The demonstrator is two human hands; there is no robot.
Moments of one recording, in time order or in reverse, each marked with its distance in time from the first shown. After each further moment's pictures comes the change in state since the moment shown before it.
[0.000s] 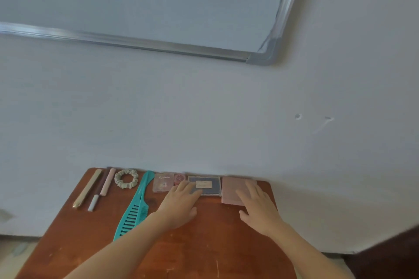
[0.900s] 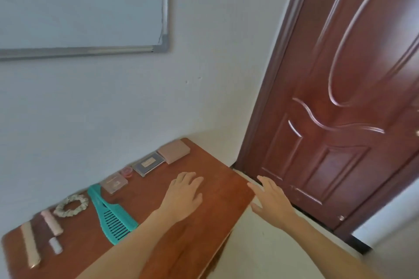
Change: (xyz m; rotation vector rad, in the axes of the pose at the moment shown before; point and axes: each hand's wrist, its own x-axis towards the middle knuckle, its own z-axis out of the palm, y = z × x) left_hand -0.128 0.002 -0.015 -0.160 0.133 0.834; right_hand -0.258 -0.203 0.021 -0.010 0.249 0.881
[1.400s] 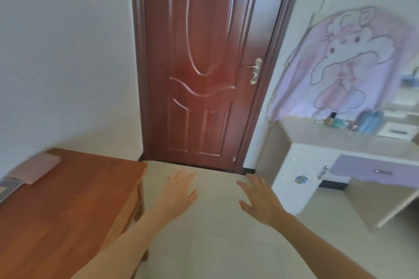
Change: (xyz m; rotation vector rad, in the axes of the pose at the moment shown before) left_hand -0.030 0.246 0.056 -0.115 -0.134 0.514; right_hand -0.283 0.095 -0.025 -0.100 0.022 0.526
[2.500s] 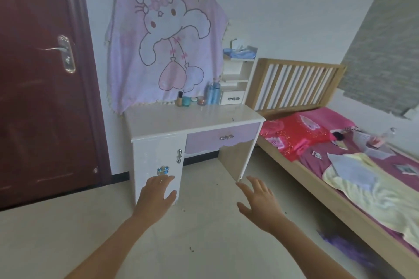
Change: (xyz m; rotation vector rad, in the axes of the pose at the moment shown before) left_hand 0.180 0.450 0.232 -0.389 -0.105 0.323; right_hand -0.279 0.435 -0.009 0.064 -0.113 0.661
